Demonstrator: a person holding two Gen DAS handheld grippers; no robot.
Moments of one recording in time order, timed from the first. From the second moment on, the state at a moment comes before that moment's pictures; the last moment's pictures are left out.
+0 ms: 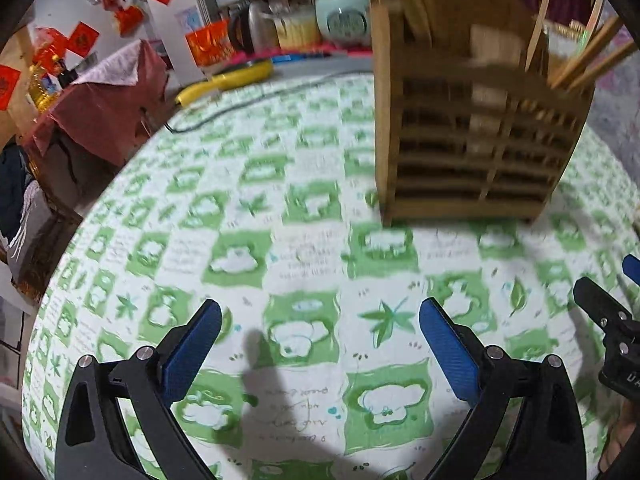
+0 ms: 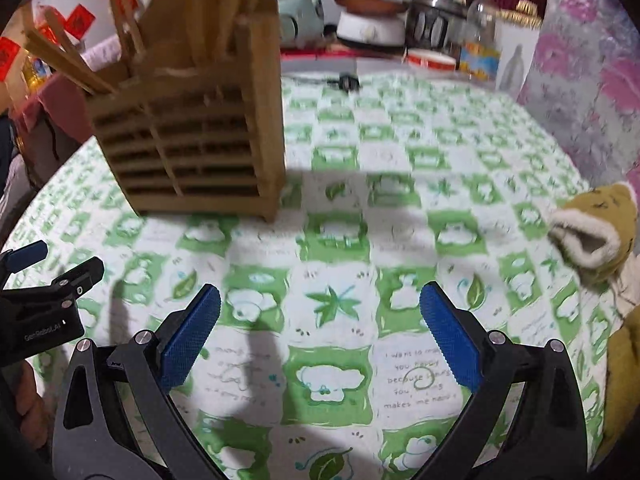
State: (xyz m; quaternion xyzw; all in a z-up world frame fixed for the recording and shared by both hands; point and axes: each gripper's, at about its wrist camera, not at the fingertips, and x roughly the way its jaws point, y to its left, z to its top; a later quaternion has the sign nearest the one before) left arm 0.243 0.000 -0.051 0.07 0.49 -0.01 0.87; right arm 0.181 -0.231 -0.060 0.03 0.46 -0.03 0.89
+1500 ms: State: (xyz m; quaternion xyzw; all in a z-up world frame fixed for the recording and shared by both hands) left arm 0.220 -0.002 0.036 0.08 0.28 0.02 0.96; right arm 0.142 -0.224 0.032 0.04 0.24 -0.06 0.97
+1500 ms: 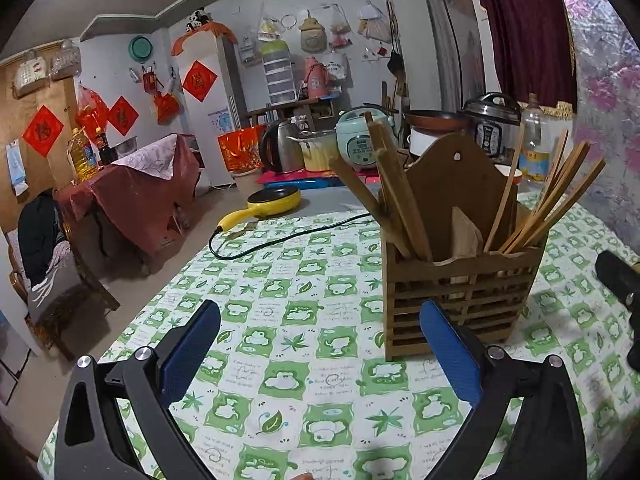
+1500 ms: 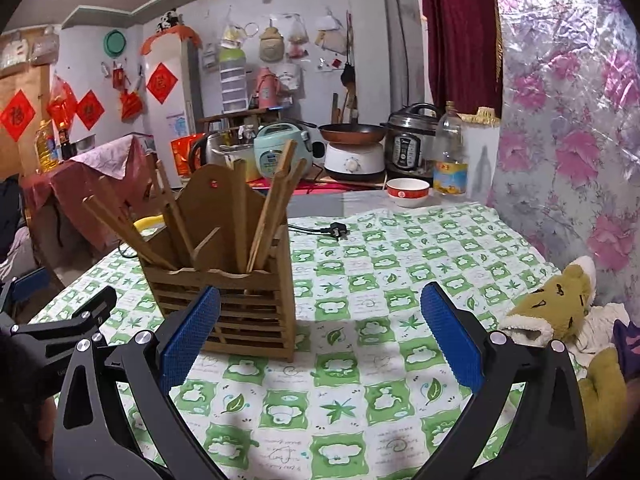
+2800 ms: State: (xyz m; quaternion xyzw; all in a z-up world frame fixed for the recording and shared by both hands) left arm 0.213 -0.006 0.040 0.08 0.28 0.00 0.96; right arm 0.131 -0.217 0.038 0.04 0.22 -0.04 0.97
